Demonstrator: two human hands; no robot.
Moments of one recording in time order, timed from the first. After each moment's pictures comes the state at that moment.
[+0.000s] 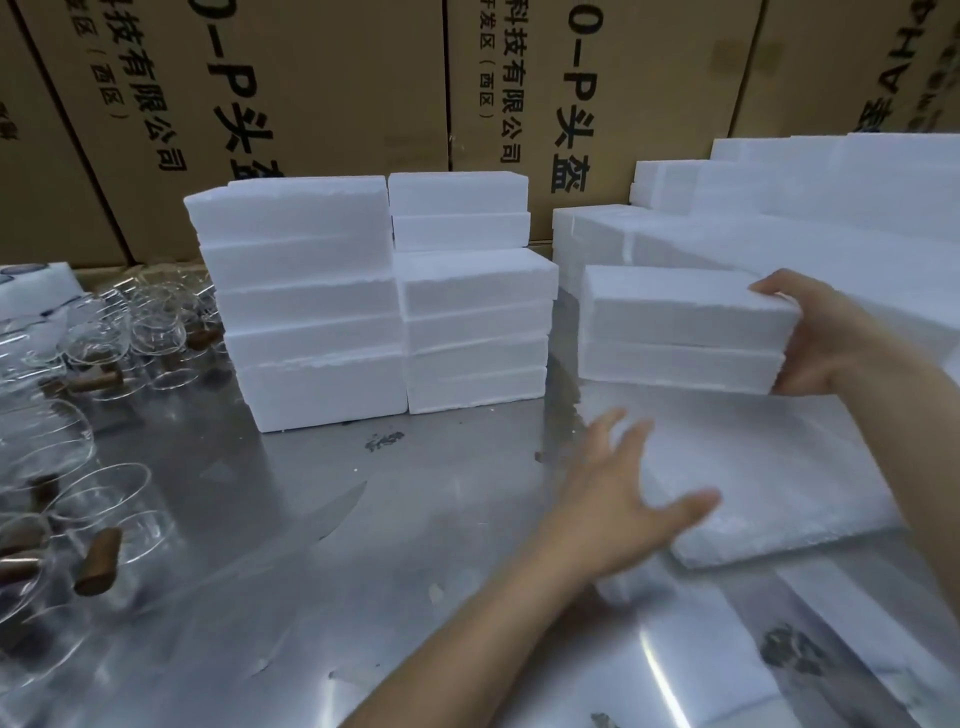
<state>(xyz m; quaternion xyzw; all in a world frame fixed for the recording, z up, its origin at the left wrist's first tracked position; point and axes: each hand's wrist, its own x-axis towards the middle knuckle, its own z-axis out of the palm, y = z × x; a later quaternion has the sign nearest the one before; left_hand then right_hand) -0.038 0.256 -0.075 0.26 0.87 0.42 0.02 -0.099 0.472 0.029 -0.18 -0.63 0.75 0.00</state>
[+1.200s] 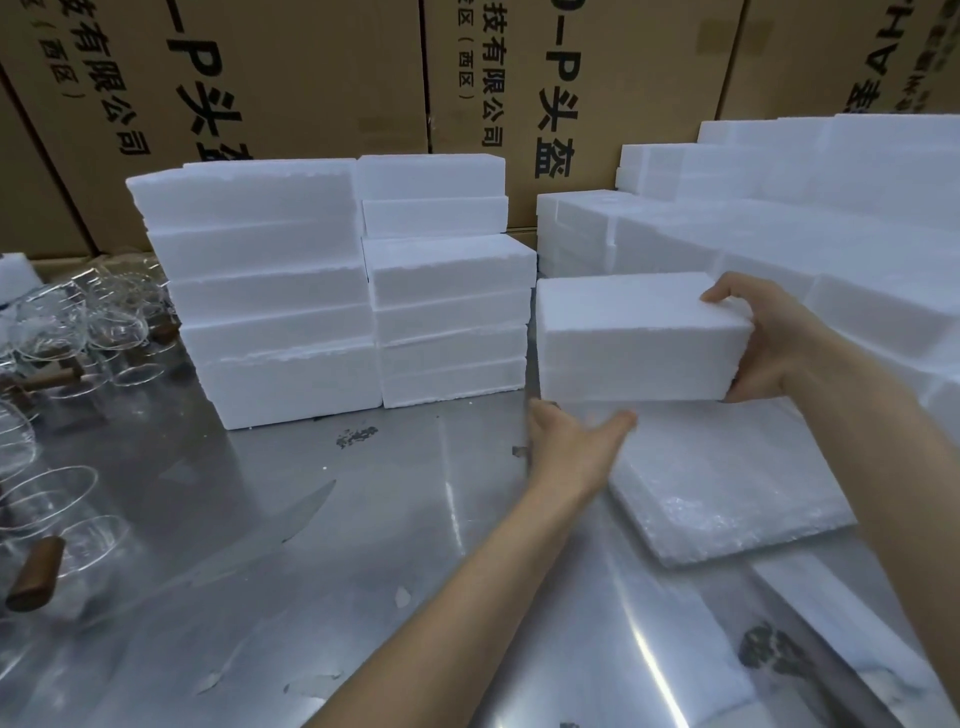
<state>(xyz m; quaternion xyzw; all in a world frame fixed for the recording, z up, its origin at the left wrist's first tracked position) -0.065 0.278 -0.057 0.04 0.77 0.63 0.07 -0.119 0.473 0.010 -0.21 -0.63 0.75 -0.04</state>
